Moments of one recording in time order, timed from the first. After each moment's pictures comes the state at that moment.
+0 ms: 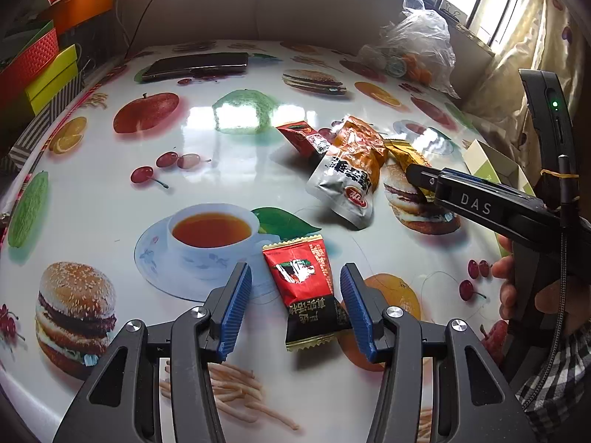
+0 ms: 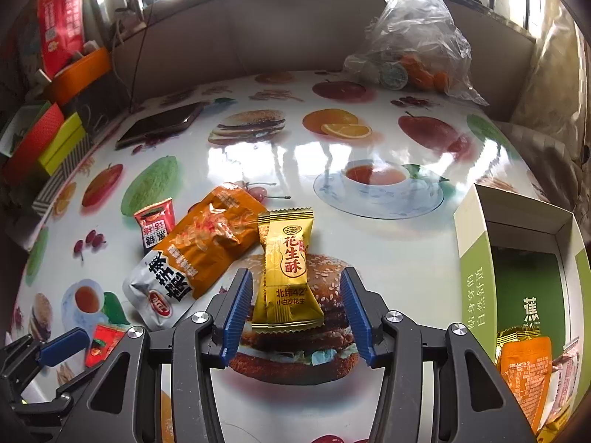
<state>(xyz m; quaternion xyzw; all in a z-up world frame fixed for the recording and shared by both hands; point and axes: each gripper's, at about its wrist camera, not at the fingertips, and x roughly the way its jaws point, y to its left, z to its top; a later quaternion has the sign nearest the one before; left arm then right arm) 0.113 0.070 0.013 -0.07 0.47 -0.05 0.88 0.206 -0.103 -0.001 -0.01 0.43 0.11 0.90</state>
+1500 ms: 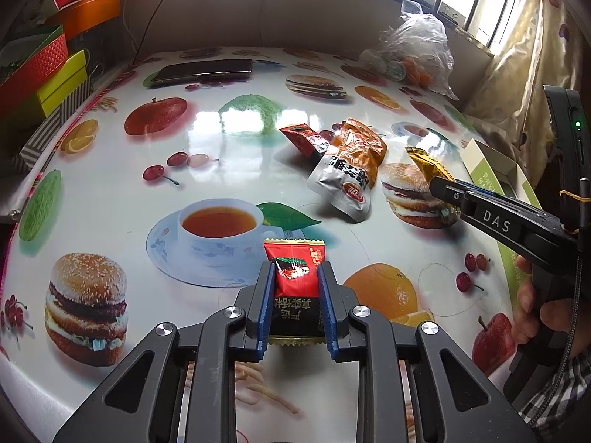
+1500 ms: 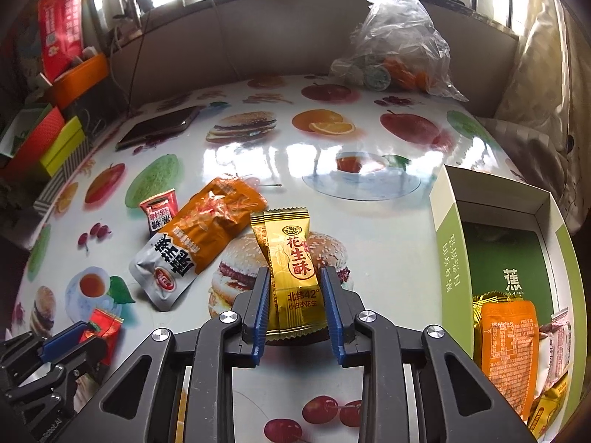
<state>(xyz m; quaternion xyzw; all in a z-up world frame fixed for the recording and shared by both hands) 0.099 0.069 0.021 -0.06 0.46 -0.04 0.88 0.176 -0.114 0.006 0.01 0.42 0.09 0.90</state>
